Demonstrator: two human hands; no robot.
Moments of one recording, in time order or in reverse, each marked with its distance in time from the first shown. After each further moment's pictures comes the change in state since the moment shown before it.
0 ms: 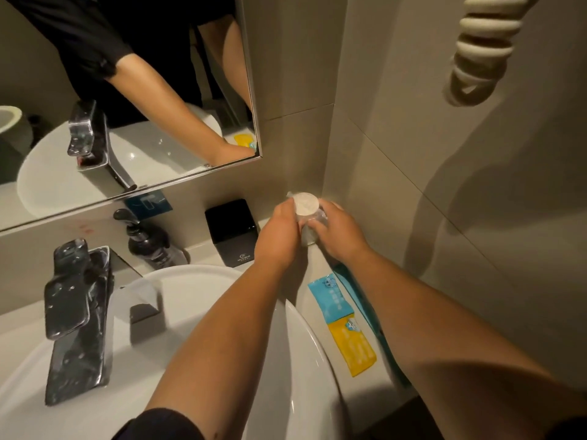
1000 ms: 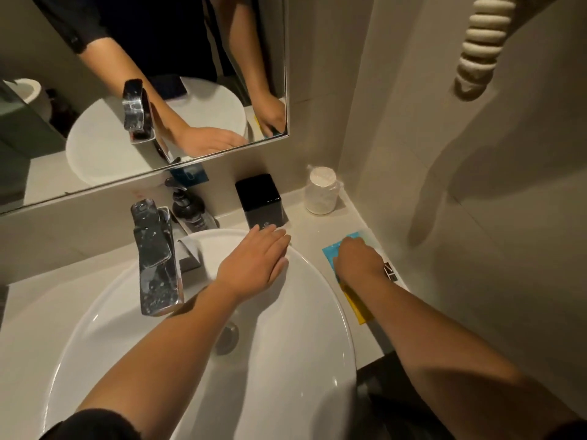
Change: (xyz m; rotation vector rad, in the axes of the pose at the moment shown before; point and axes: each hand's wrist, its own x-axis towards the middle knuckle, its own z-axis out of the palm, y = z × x) left_hand -0.116 -0.077 -0.067 0.450 -0.205 0.475; right_hand -0.109 -0.018 0.016 -0.623 -0.222 0.304
